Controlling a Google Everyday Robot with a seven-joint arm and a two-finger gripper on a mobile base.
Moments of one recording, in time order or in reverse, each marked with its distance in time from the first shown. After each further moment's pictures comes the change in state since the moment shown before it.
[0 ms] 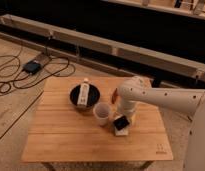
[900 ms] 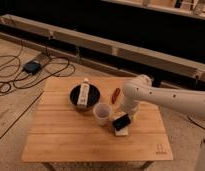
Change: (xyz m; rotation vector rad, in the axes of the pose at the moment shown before) arm 0.010 -0.002 -0.022 0.087 0.044 0.040
